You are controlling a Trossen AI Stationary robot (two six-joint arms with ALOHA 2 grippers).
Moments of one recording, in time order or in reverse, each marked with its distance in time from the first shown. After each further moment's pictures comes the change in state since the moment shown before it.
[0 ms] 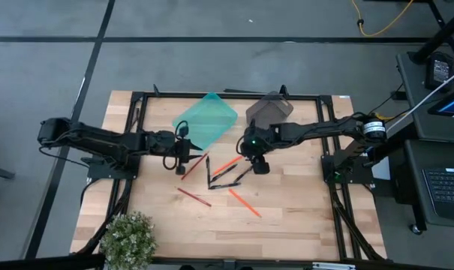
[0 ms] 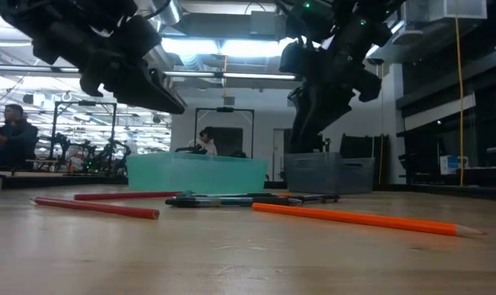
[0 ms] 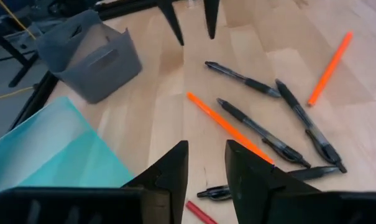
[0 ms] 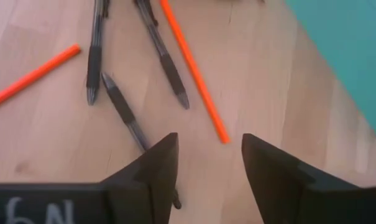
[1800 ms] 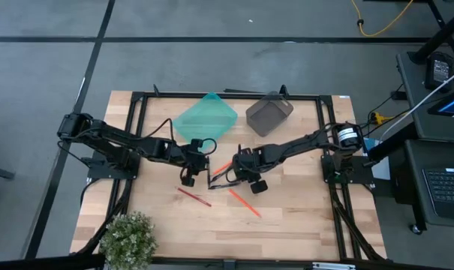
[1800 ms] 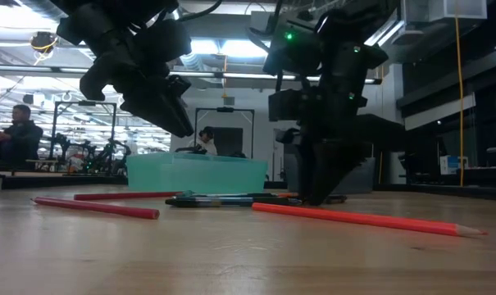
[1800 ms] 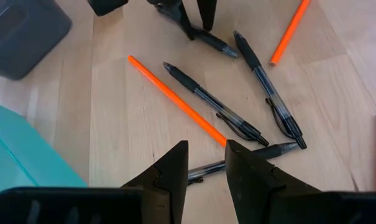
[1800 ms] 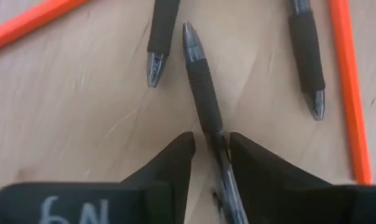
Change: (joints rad) left arm -0.132 0.294 0.275 -0.295 -0.051 -0.045; right arm 0.169 0.288 0.065 -0.032 0.015 0.006
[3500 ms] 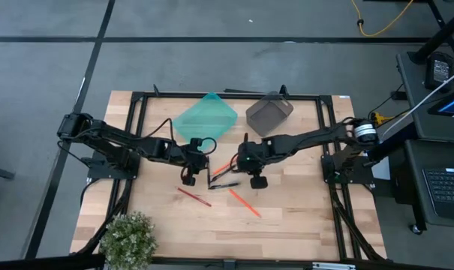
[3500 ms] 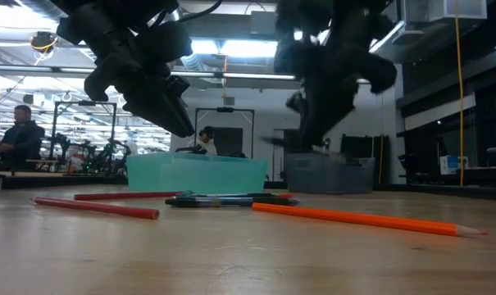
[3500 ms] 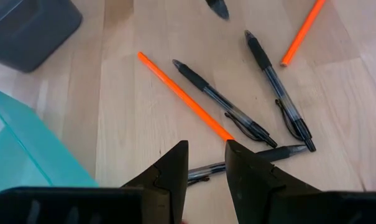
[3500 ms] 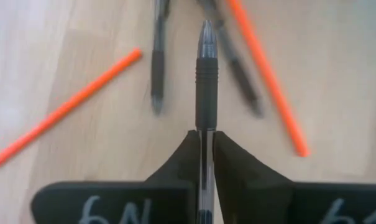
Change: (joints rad) left arm 0.001 0.000 0.000 0.001 -0.030 -0.027; right arm -0.044 -0.209 -0.007 -0.010 -0.048 0.159
